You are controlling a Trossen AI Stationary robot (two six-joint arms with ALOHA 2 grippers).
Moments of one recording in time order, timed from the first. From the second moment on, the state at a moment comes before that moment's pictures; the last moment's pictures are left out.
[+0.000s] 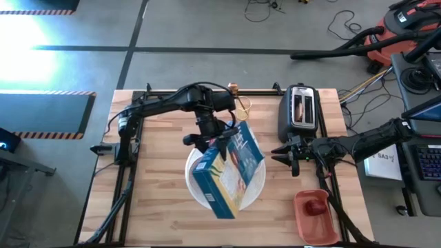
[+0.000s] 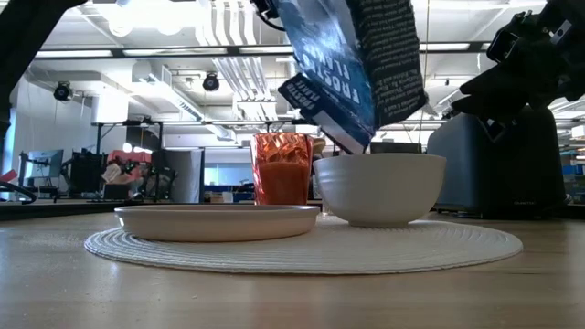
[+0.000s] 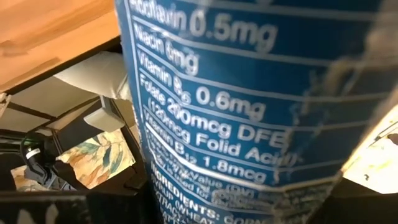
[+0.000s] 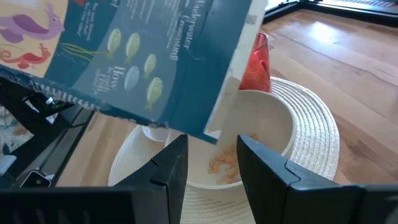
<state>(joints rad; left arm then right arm) 0.17 1.99 2.18 -1.42 1.07 -1.30 0.22 0.49 0.11 0.17 0.20 0.44</state>
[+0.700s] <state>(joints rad) 0.18 1.99 2.18 -1.49 1.09 -1.31 0.22 0.49 0.11 0.17 0.20 0.44</state>
